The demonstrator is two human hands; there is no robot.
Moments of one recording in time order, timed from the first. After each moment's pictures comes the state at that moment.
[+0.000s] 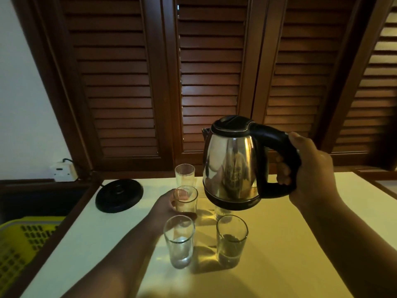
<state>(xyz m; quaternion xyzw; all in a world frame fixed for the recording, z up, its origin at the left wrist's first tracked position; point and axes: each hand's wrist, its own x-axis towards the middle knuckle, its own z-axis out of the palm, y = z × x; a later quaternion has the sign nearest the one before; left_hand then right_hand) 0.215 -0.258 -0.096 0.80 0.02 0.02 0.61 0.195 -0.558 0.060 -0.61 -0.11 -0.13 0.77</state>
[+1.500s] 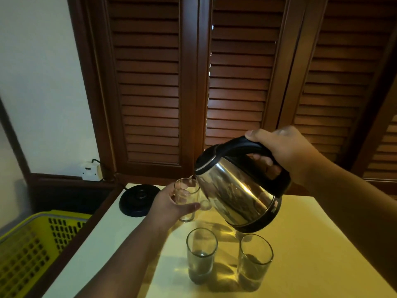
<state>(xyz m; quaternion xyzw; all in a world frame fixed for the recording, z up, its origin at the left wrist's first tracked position) 0.184 -0.235 -0.042 0.77 0.11 0.14 0.61 0.222 -0.483 0.142 -0.82 -0.18 0.04 0.54</state>
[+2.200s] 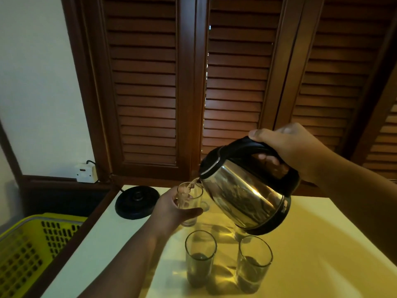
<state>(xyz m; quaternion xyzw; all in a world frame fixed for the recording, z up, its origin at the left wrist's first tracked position) 0.193 -0.232 -0.049 0.80 0.07 0.12 0.58 0.219 -0.489 0.154 -0.85 -0.16 0.03 0.49</state>
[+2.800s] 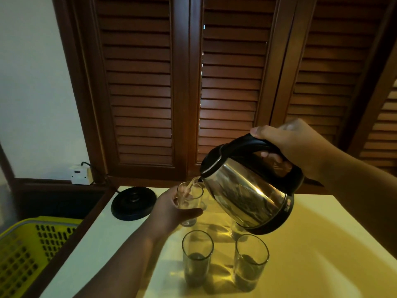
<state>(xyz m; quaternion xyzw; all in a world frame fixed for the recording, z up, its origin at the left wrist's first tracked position) 0.198 -0.233 -0.050 0.83 0.04 0.12 0.55 0.218 -0.497 0.159 -0.87 -0.15 0.00 0.47</state>
